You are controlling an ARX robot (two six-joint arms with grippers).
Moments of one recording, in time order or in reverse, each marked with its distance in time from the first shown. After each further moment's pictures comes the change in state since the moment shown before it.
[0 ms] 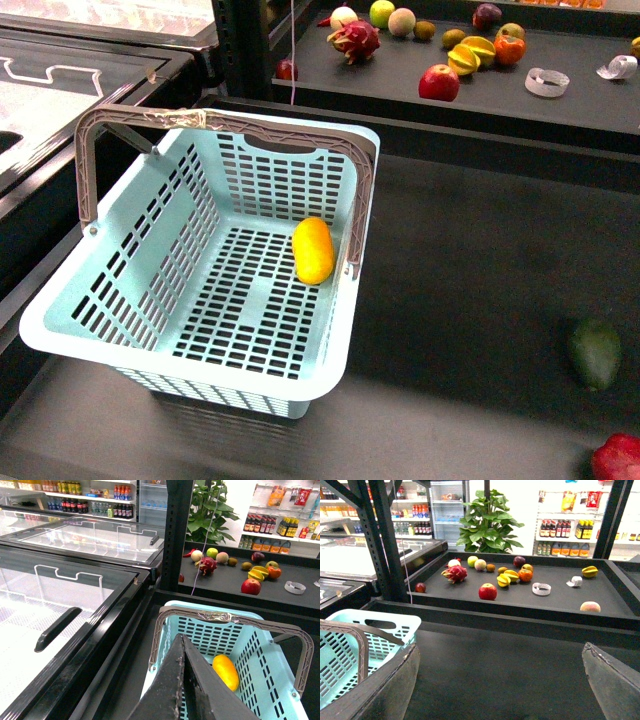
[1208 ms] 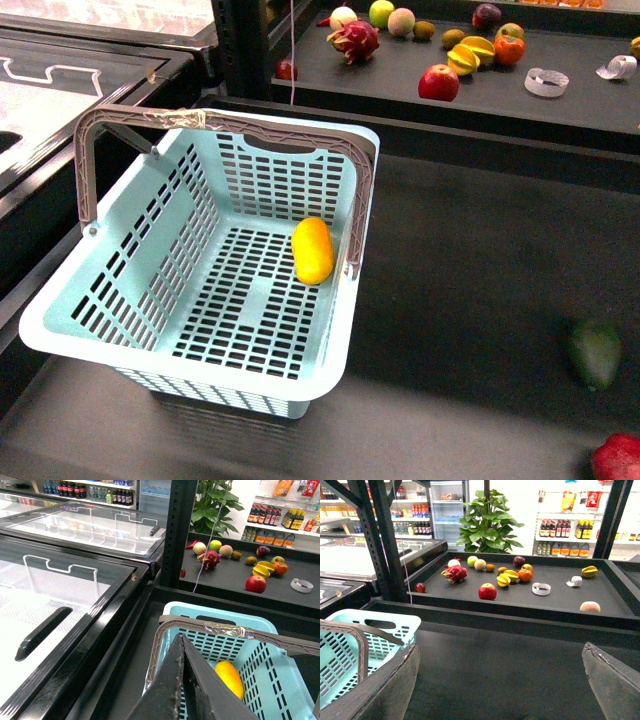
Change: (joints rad) left arm 0.000 0.798 0.117 0.643 0.001 -0.023; right arm 0.000 0.000 0.000 0.000 0.000 0.000
